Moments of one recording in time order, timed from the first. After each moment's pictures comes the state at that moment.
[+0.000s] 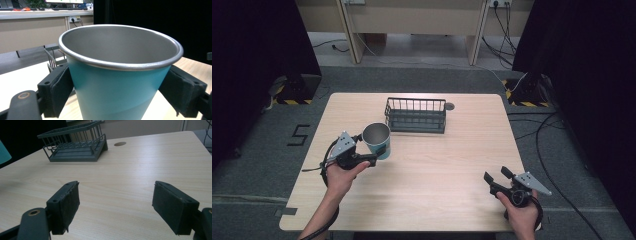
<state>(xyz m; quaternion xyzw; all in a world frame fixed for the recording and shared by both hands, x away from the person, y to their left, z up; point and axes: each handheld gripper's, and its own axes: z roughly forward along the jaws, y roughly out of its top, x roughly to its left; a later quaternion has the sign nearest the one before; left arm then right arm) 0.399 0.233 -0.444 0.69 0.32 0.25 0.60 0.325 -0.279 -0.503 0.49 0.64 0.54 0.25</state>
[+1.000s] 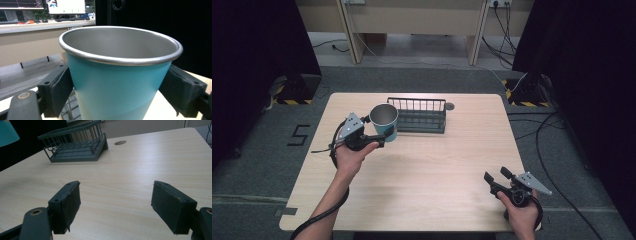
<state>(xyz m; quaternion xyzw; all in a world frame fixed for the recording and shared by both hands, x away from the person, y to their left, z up) 0.436 0.211 -0.409 0.67 0.31 0.27 0.62 0.327 -0.281 -0.505 0.50 0.64 0.54 0.24</state>
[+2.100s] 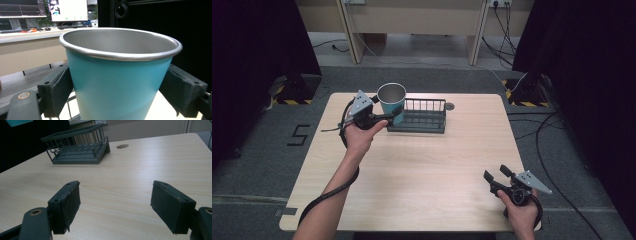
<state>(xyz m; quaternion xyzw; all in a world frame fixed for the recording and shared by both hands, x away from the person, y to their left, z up) 0.481 0.187 -0.371 0.66 0.31 0.29 0.62 0.330 -0.280 -0.504 0.48 0.64 0.55 0.25</state>
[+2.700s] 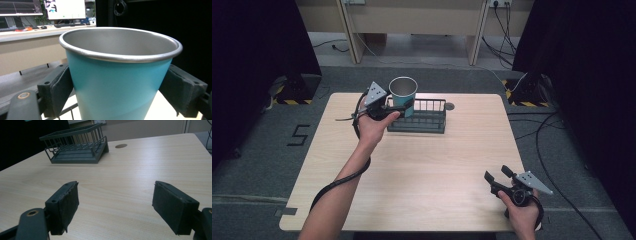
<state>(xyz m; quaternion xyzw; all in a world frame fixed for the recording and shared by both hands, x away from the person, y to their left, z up) 0.511 0.157 -0.369 0.67 0.31 0.28 0.61 0.328 -0.282 -0.503 0.48 0.64 0.54 0.25</state>
